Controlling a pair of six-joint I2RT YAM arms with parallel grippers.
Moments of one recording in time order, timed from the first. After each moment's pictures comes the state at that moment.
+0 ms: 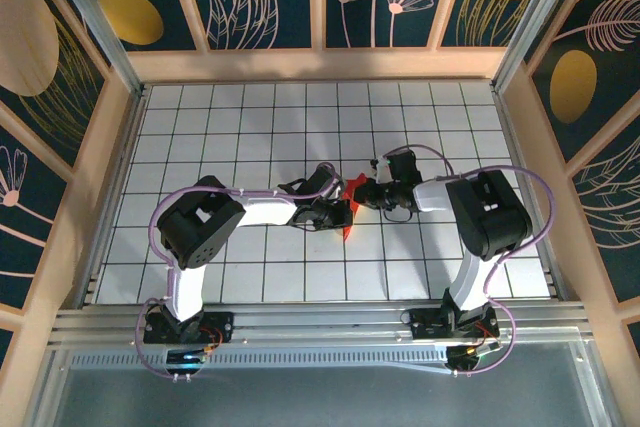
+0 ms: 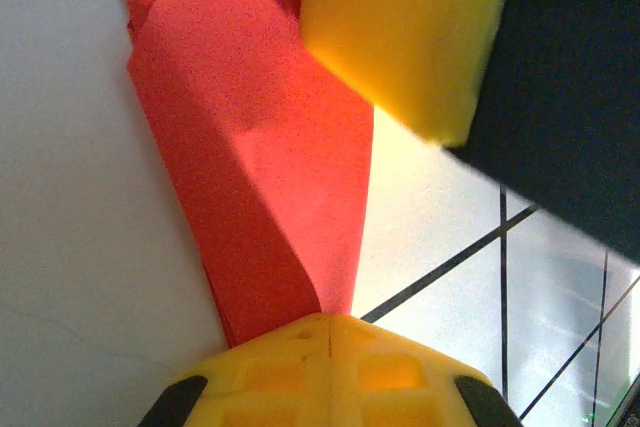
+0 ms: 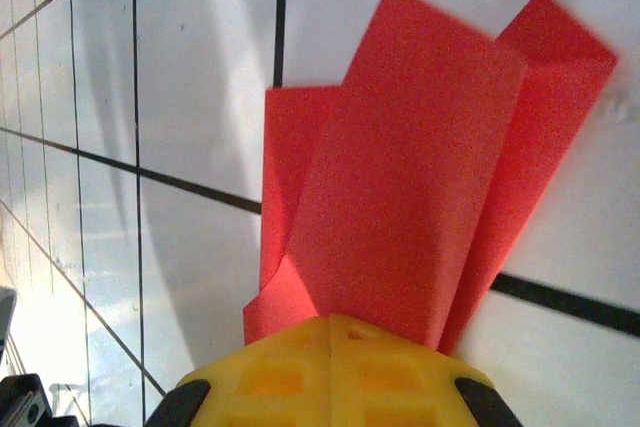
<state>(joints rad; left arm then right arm) -0.84 1.97 1.08 -0.05 0.33 -0.86 0.36 1.80 0.76 0.14 -0.58 0.56</state>
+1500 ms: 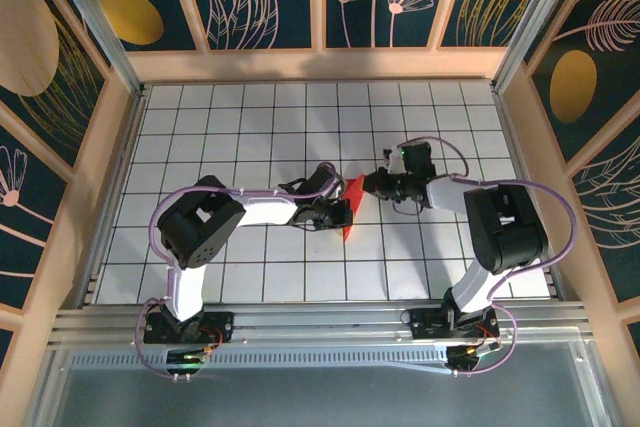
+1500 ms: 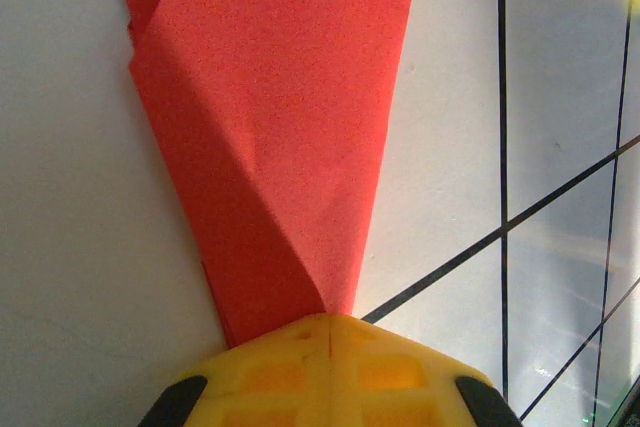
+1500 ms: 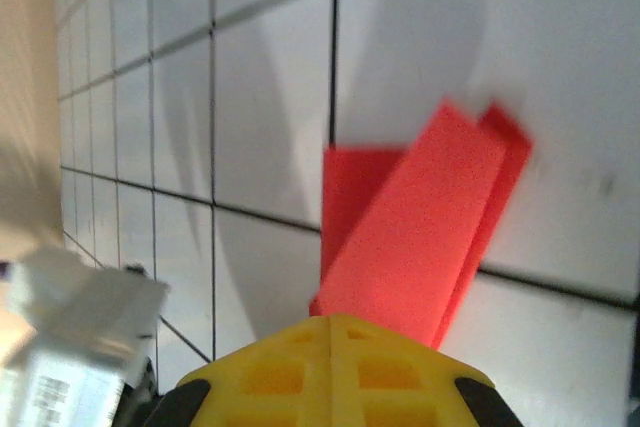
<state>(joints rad) -0.84 1.97 1.09 -0.06 0.33 -0.86 0.30 1.67 0.74 0.07 -0.63 0.62</state>
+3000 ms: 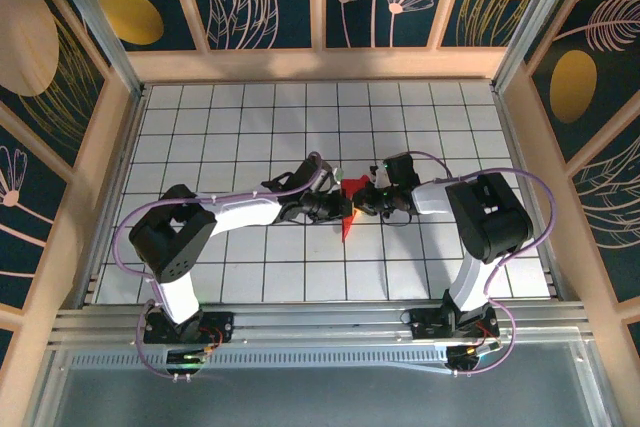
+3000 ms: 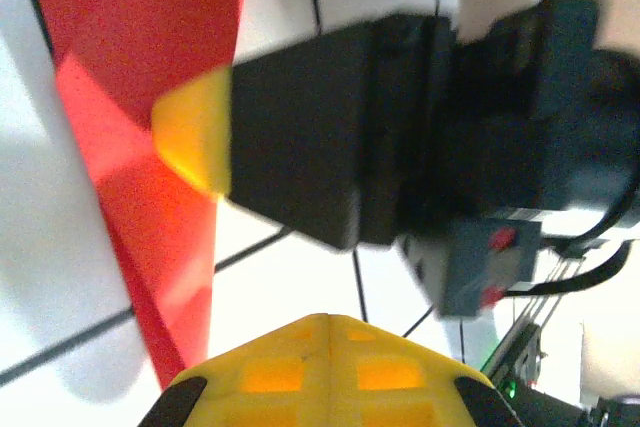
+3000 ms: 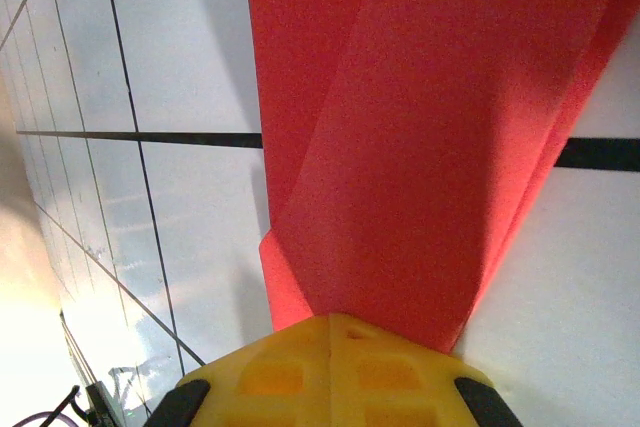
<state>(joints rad) -0.82 1.80 1.02 -0.03 0.42 -0.92 0.39 1.78 0.73 0.09 -0.62 0.70</state>
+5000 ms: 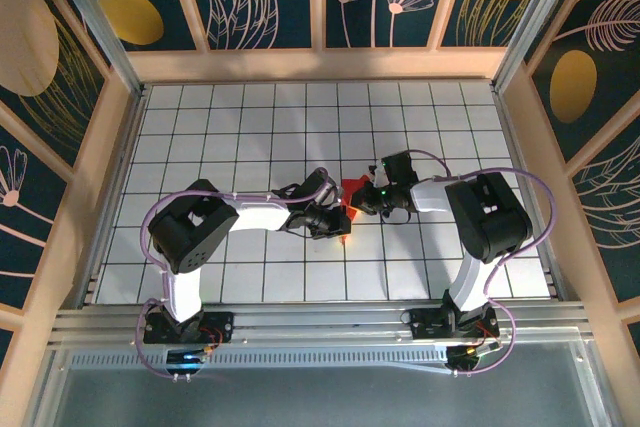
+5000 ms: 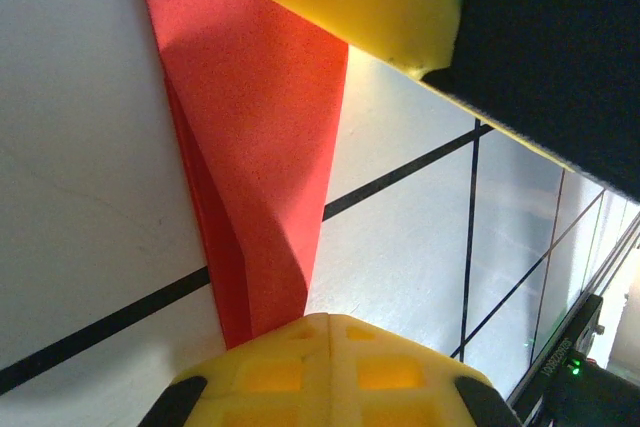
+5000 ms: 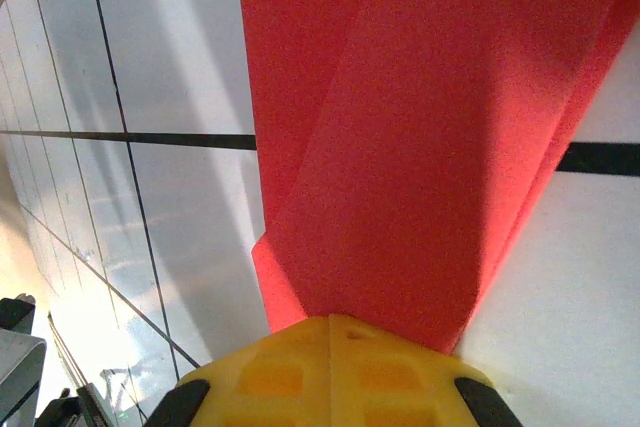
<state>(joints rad) -0.84 1.91 0.99 -0.01 0.46 -0.94 0.40 1.78 0.76 0.04 -0.60 0.69</state>
